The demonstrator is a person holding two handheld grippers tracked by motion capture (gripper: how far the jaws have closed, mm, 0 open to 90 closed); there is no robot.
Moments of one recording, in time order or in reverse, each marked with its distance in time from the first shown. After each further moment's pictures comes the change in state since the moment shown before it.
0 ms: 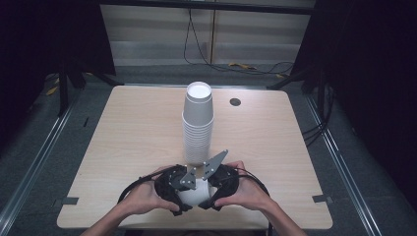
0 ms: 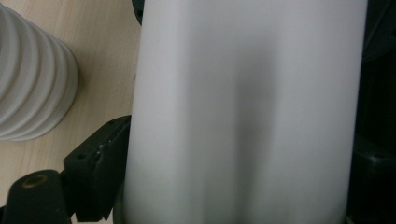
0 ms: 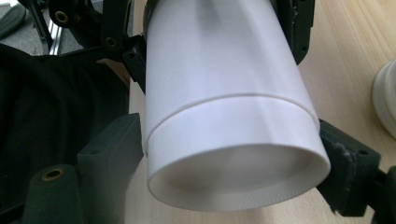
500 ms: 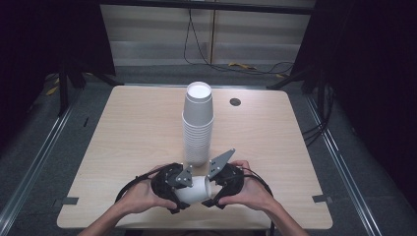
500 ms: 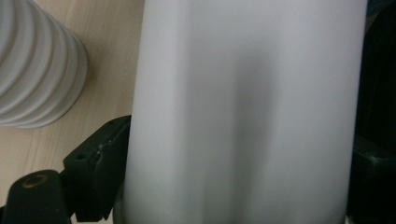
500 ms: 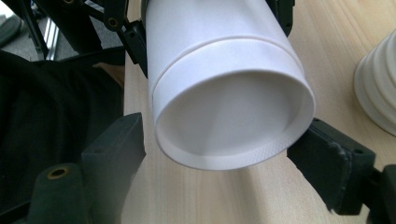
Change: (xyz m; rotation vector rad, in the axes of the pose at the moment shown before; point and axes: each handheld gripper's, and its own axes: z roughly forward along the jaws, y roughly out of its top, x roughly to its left) left arm 0.006 -0.007 -0.004 0.009 0.004 -0.018; right arm -0.003 -0.009 -0.009 -0.028 -0.021 0.018
